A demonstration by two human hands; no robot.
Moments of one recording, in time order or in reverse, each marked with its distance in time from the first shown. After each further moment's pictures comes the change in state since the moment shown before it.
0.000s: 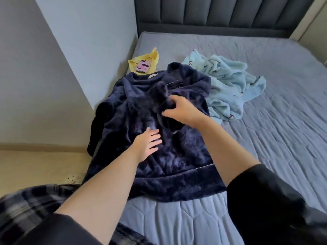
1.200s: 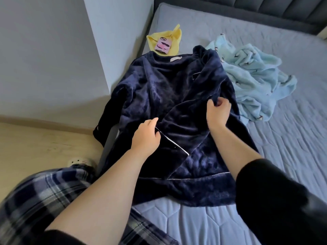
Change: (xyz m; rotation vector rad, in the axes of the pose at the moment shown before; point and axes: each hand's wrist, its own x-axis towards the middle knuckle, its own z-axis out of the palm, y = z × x) left_hand 0.033 -0.019 -0.094 1.103 0.363 0.490; right_hand 0.067 0.099 0.063 0.044 0.772 0.391
